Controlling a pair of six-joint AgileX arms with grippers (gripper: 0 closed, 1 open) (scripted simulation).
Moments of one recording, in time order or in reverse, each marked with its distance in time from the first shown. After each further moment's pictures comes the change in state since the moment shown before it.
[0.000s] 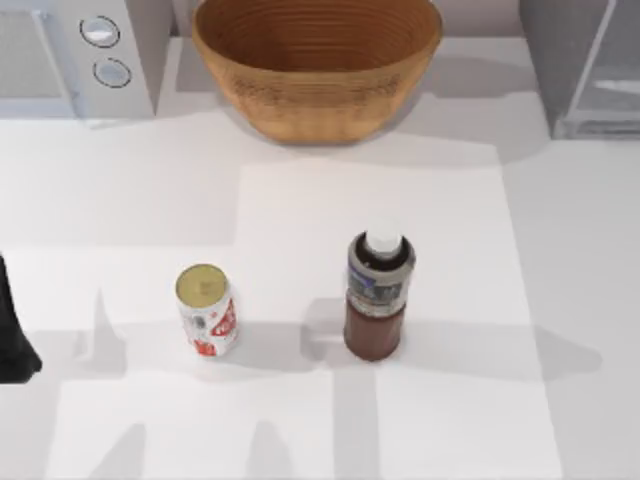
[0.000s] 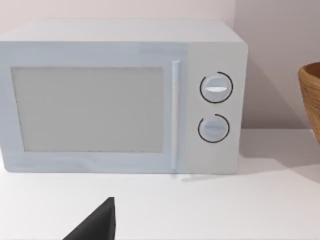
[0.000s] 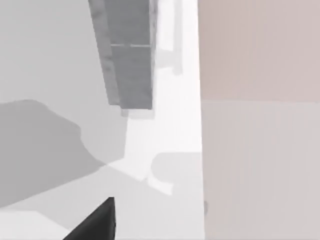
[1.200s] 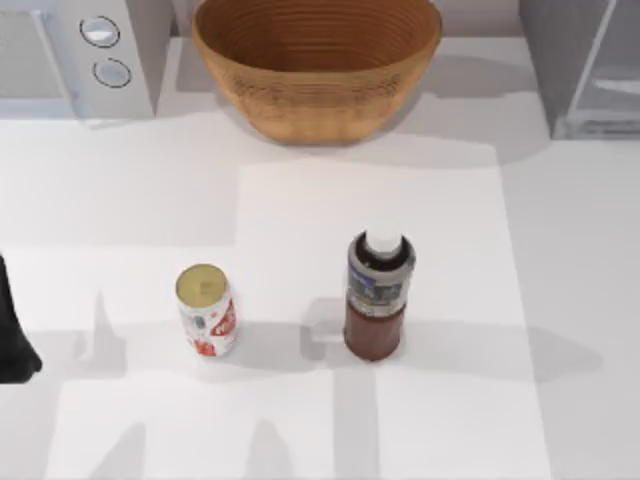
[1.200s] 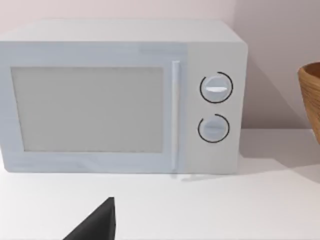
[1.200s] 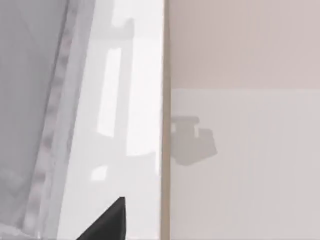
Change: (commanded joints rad) left arm 0.000 0.000 0.000 0.000 0.000 0.000; right arm 0.500 0.041 -0.014 0.675 0.110 0.836
